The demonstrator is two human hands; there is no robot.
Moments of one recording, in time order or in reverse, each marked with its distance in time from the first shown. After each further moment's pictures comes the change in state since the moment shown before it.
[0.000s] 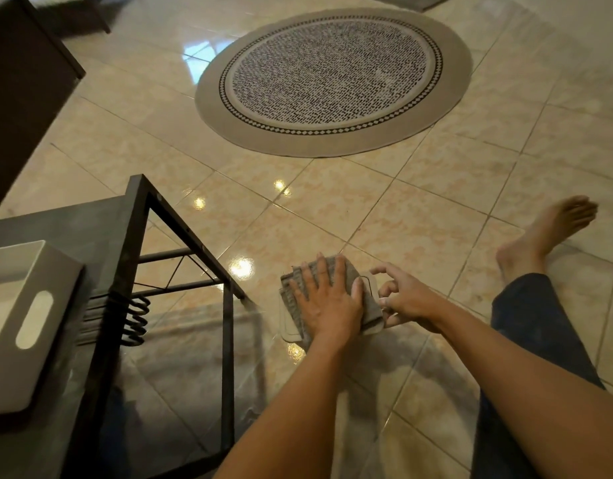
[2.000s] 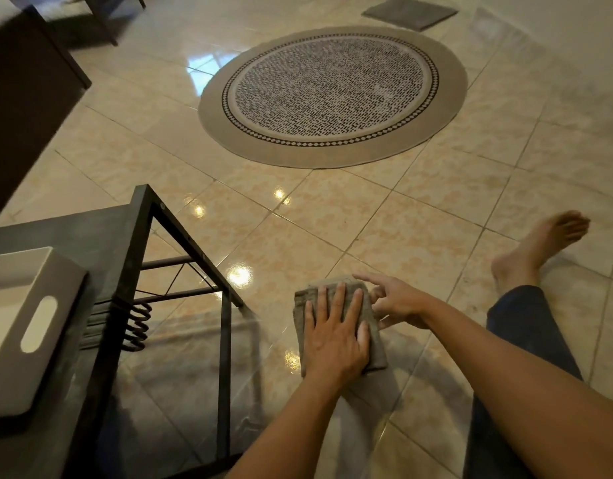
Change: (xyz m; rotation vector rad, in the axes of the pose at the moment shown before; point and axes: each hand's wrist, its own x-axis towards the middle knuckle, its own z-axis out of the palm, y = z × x) left_hand -0.041 -0.017 0.012 0.029 0.042 0.332; right_hand 0.017 -0.012 -0.006 -0.045 -0.159 0.008
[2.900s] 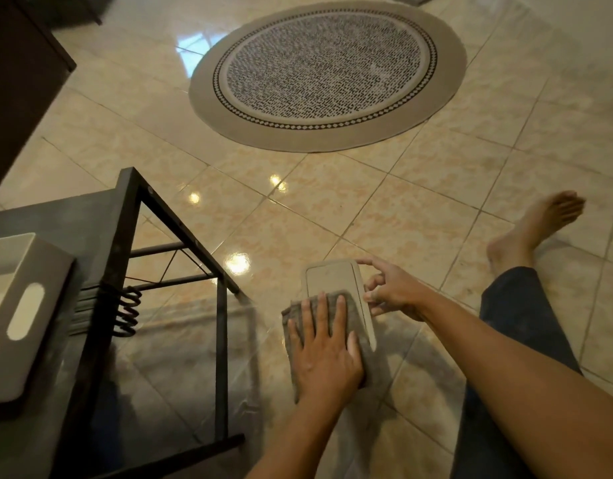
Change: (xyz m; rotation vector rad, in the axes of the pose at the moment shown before) left_hand -0.050 0.010 0.014 0.033 0.002 -0.182; right_hand -0.003 0.015 0.006 0.134 0.097 0.014
